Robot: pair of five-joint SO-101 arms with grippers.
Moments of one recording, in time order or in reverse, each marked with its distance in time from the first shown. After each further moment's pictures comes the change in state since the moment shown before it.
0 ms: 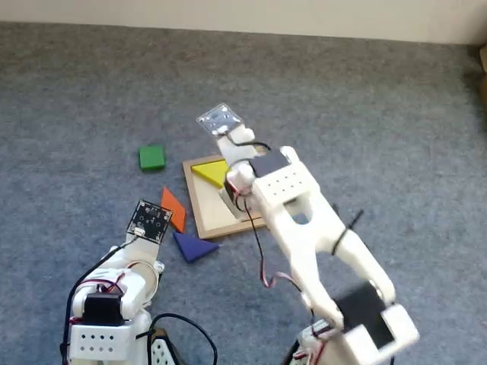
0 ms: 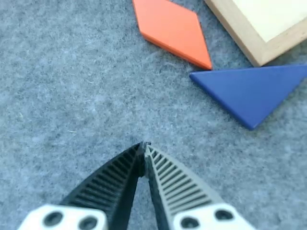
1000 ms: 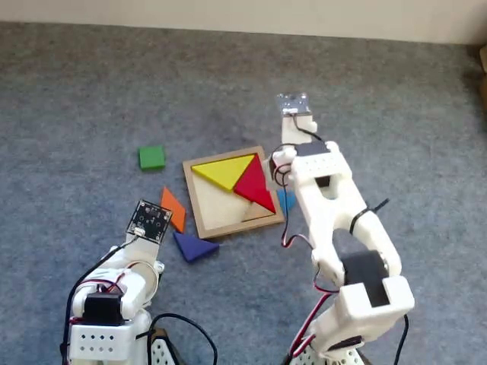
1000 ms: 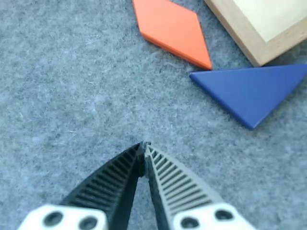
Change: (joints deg) left arm 0.0 0.0 0.0 0.0 0.0; right arm 16.1 15.3 -3.7 -9.3 -14.2
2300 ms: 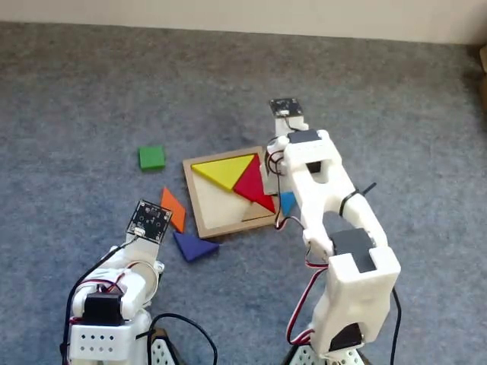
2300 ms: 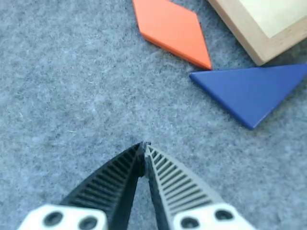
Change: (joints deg) left arm 0.0 0.0 0.0 0.0 0.0; right arm -0.3 13.5 -11.3 10.1 1.8
